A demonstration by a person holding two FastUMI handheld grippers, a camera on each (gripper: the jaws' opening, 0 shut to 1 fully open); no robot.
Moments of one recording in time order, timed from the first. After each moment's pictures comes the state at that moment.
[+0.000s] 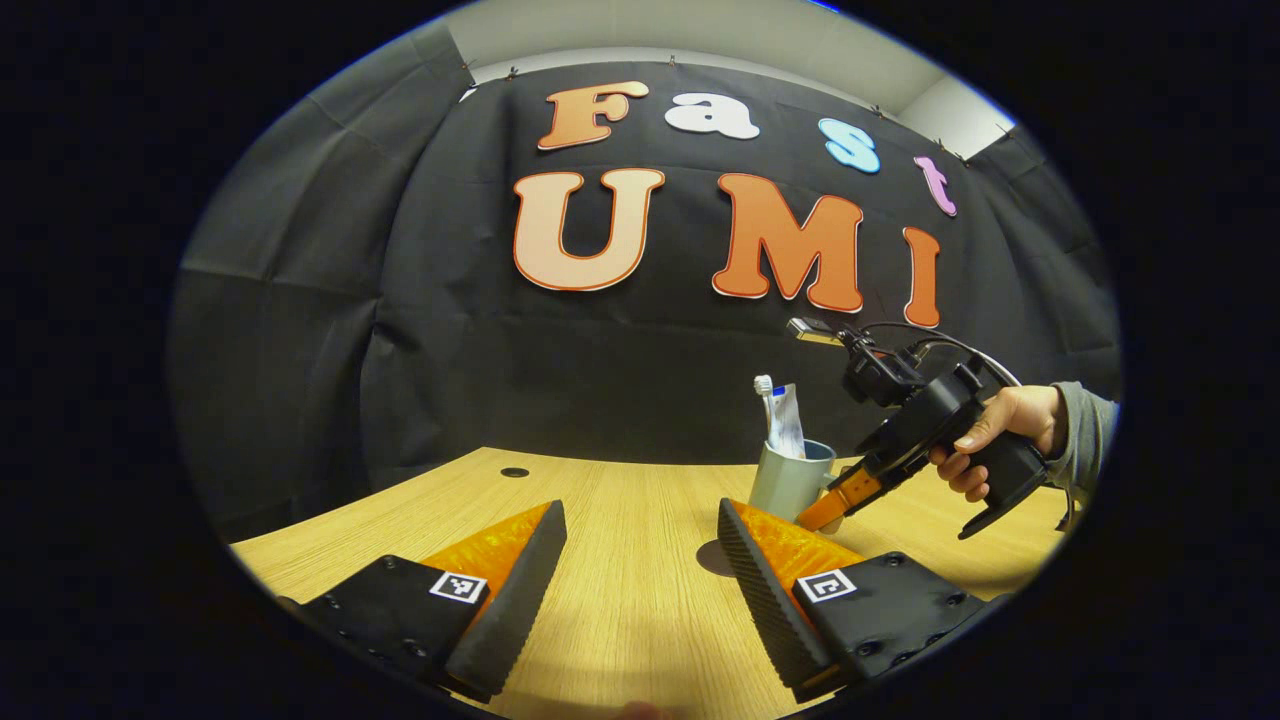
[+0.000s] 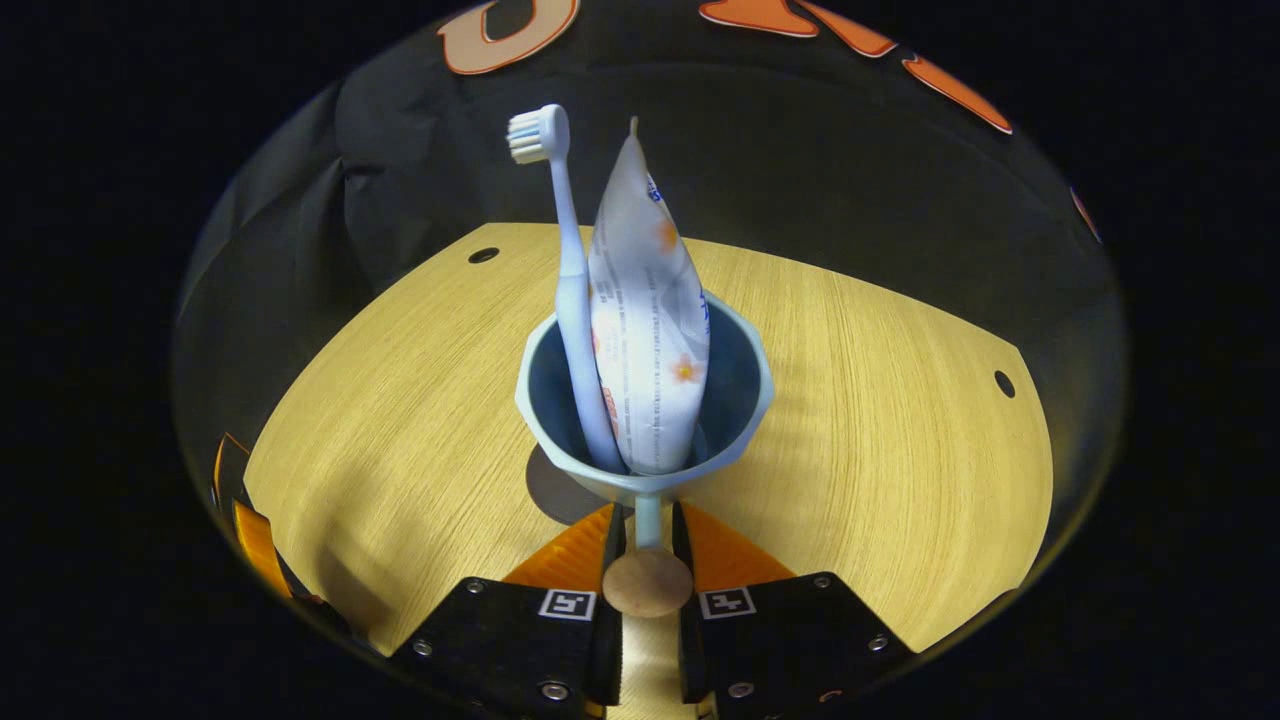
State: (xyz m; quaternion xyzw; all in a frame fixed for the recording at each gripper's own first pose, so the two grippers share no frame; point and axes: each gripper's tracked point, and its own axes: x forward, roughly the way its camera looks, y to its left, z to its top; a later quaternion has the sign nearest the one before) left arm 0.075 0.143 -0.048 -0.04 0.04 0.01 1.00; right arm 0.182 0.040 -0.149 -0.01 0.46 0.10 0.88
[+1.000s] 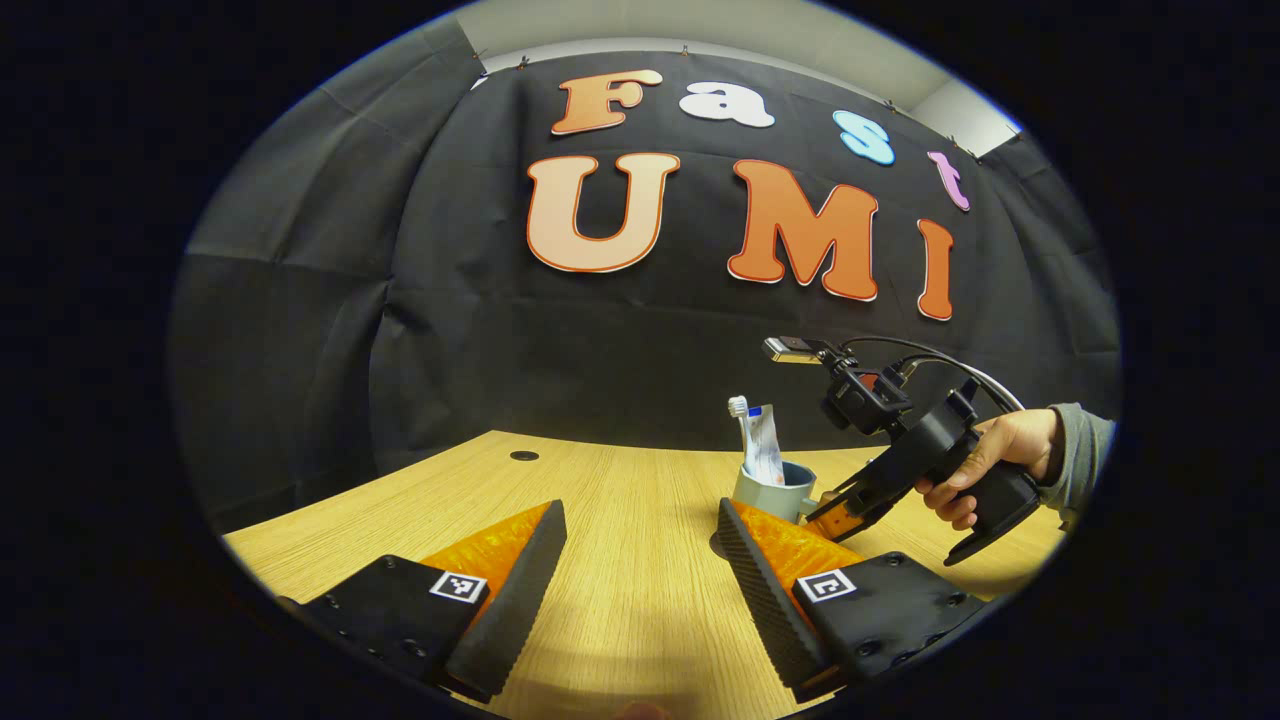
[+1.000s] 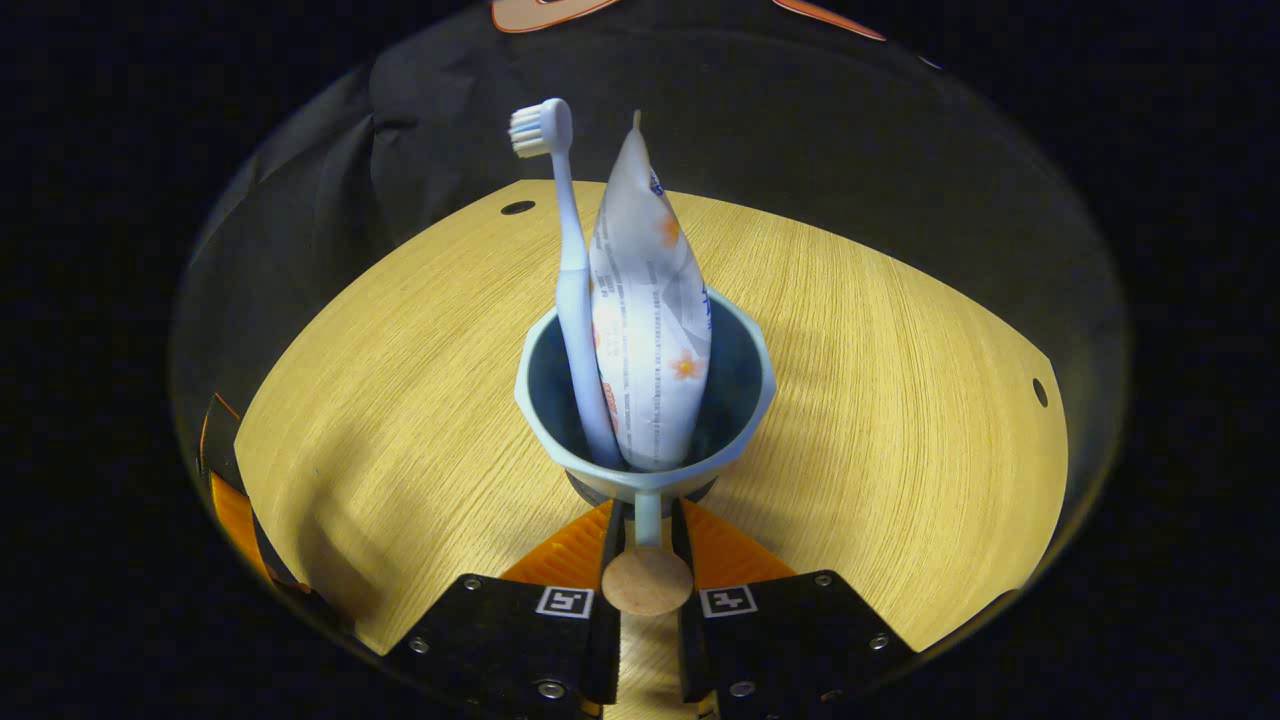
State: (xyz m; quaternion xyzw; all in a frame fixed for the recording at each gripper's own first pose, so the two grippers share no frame) left arm 0.077 0.152 -0.067 -0.05 0.07 0.02 1.00; right arm 0.185 0.037 -0.149 -0.03 0.49 0.13 0.86
